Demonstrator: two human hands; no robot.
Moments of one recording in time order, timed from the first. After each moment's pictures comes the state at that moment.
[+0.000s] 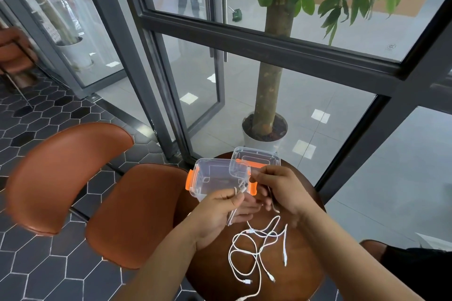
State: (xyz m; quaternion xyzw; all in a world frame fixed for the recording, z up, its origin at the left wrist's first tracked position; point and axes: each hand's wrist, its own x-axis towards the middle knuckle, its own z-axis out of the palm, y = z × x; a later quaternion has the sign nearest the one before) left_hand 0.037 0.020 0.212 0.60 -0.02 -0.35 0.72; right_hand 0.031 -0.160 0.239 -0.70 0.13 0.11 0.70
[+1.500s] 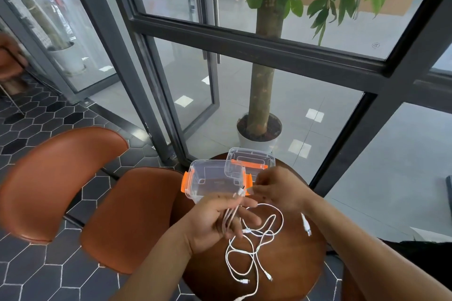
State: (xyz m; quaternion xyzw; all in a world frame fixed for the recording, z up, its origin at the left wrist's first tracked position) left_hand 0.034 0.019 0.216 0.53 -0.02 -0.43 0.73; right_hand 0.047 -0.195 0.219 -0.92 -0.02 0.13 0.37
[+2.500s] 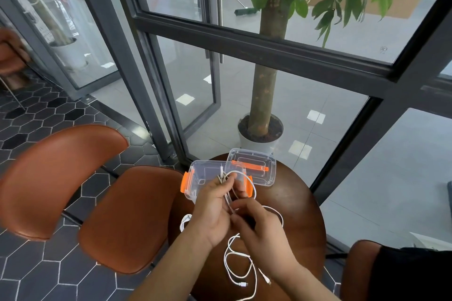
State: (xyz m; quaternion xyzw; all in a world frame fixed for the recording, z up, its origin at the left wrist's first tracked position) left_hand 0.039 -0.012 0.226 0.44 0.11 -0.22 0.86; right_hand -0.031 -0.123 0.199 -0.84 -0.01 -0.05 0.53
